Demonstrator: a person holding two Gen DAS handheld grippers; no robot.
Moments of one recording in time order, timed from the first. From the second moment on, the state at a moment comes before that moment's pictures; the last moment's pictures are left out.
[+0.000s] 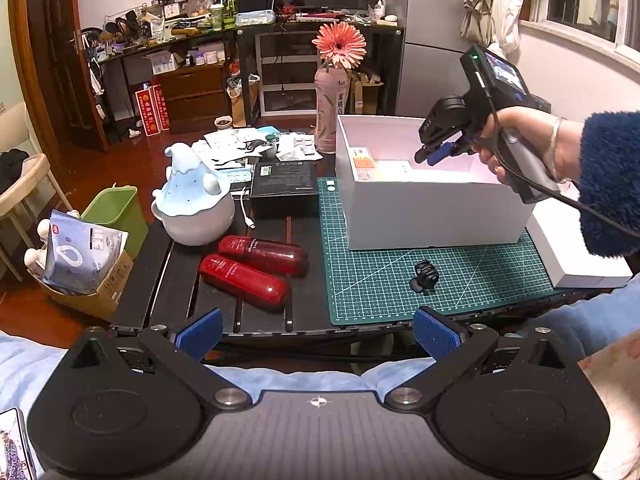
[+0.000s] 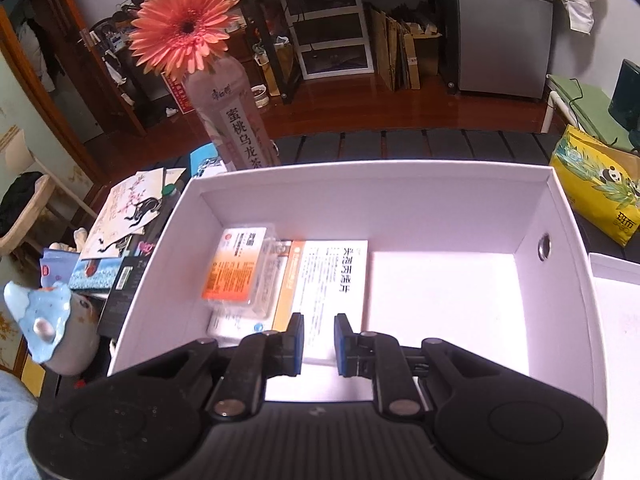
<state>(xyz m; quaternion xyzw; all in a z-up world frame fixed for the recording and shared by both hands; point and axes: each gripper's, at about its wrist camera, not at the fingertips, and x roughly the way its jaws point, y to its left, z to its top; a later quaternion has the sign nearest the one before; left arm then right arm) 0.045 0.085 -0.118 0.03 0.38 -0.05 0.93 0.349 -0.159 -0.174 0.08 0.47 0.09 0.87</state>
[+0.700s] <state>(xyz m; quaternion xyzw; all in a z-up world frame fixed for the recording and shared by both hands) 0.040 0.083 -0.116 0.04 0.37 -0.04 0.93 0.303 -0.171 -0.168 0.09 0.46 0.10 0.88</state>
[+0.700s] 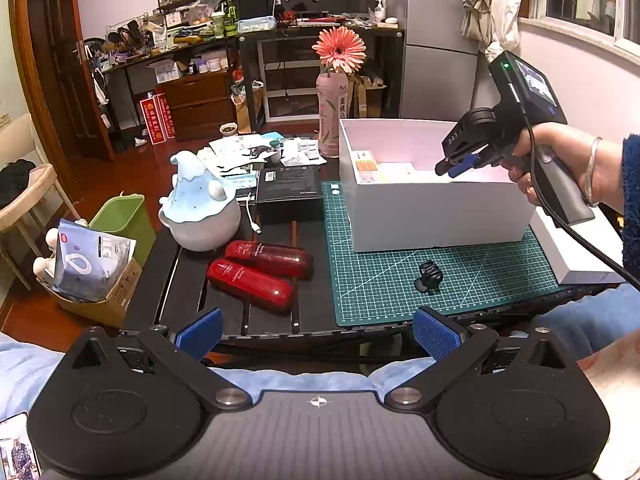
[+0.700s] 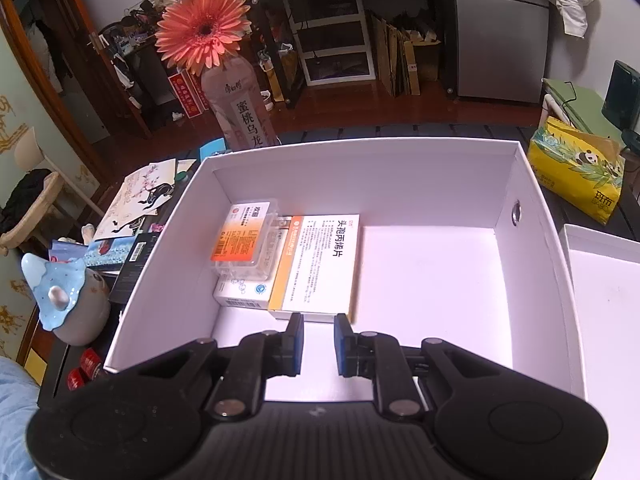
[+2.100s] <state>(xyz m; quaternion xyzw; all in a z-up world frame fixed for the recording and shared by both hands) 0.039 0.085 -0.116 0.04 0.36 -0.04 0.93 0.227 -0.182 -0.153 0.02 0.37 0.11 0.92</state>
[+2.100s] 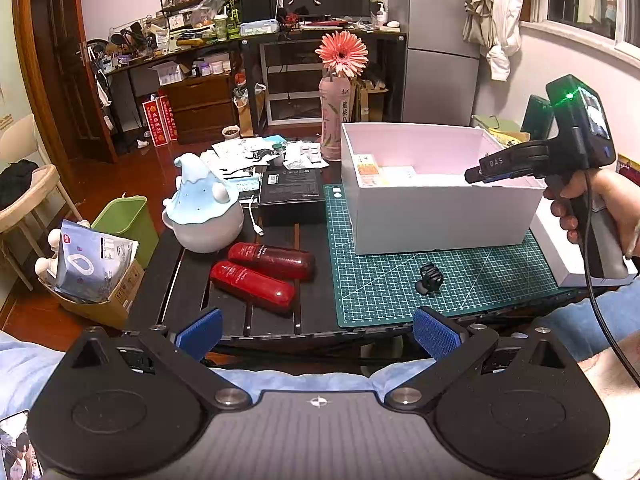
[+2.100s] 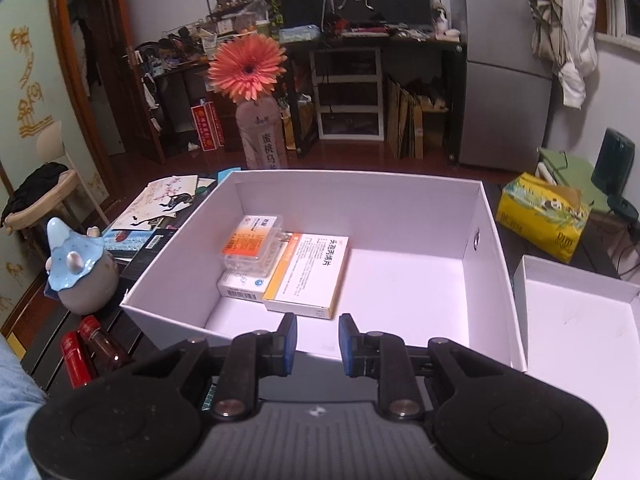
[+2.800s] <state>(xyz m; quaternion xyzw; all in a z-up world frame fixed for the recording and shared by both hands) 0.035 0.084 -0.114 0.04 0.36 -0.04 0.93 0.182 -0.183 -0.150 0.03 0.35 0.15 0.93</state>
